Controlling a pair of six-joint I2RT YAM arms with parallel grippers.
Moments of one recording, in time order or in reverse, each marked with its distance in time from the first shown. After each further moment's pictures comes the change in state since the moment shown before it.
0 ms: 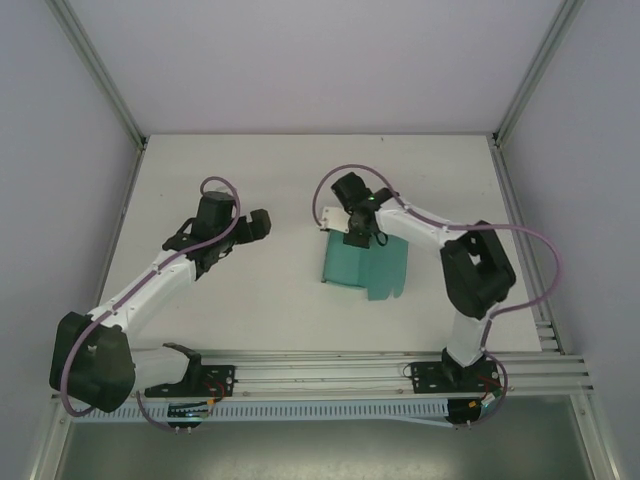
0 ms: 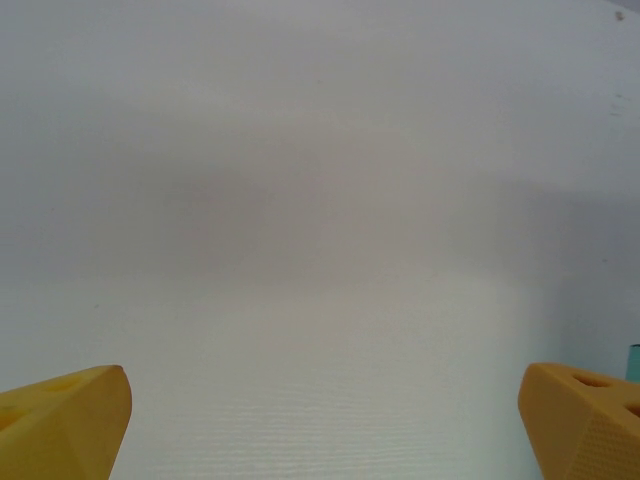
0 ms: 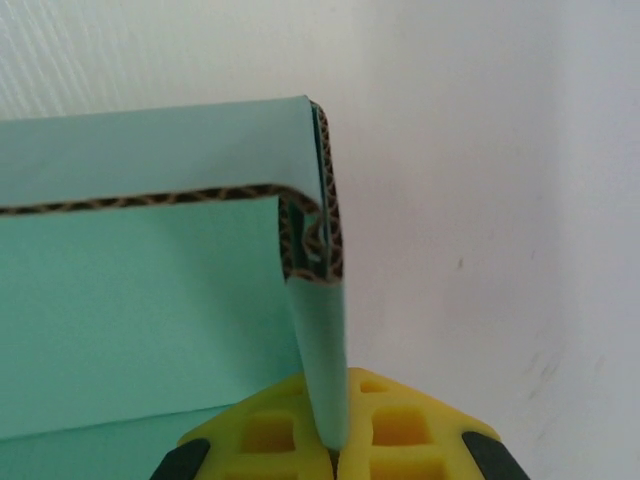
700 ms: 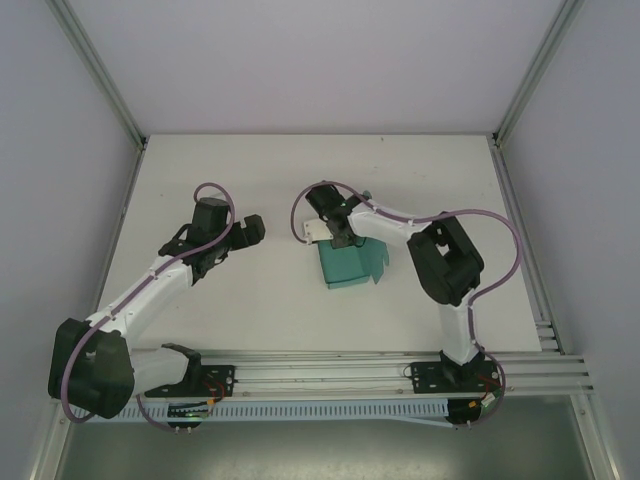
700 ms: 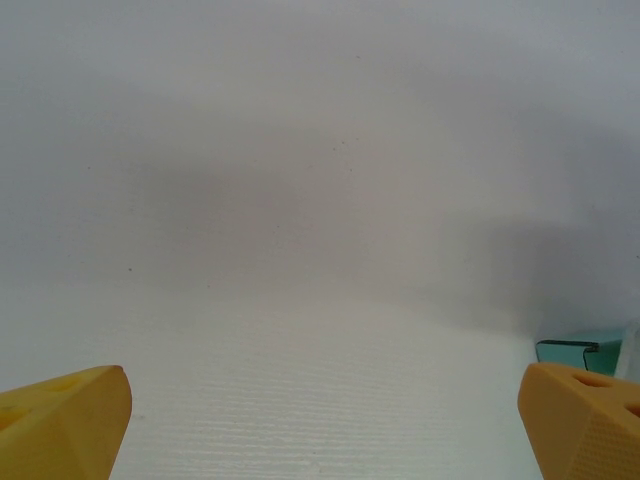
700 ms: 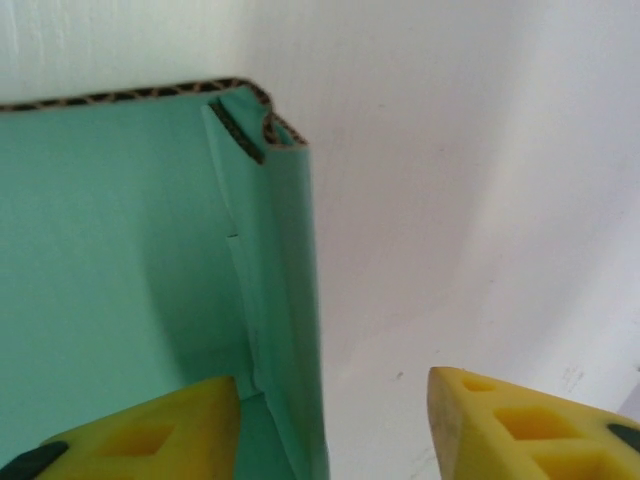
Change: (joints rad) left arm 0.027 -0.032 -0.045 -0.011 0.009 -0.023; right arm 0.082 0.141 0.090 0.054 0.160 -0.233
